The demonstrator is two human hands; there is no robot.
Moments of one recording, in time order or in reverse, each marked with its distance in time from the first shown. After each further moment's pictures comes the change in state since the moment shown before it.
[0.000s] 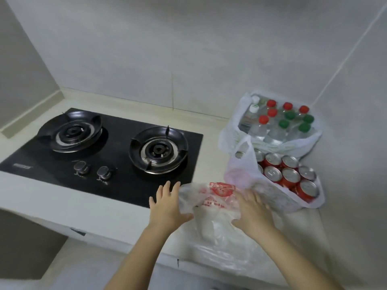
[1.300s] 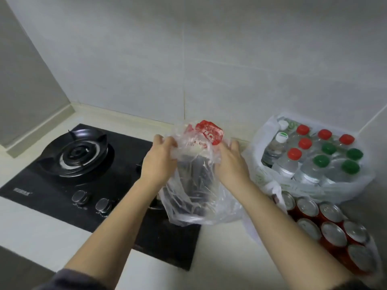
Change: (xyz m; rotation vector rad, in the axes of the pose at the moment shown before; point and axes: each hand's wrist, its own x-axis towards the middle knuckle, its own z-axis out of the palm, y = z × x) left_hand 0.176 0.009 -0.148 -0.155 0.474 0.126; right_hand 0.181 -0.105 -0.137 0.353 0.378 -0.187
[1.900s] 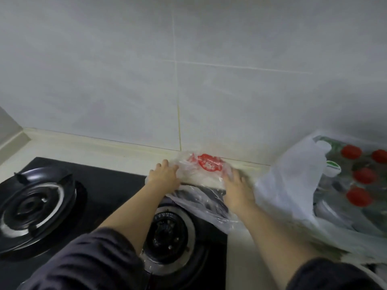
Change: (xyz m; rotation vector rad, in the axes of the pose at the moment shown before) left_hand 0.190 -0.096 0.148 0.504 -0.573 0.052; right_hand 0.150 0.082 0.146 -0.288 -0.190 0.132
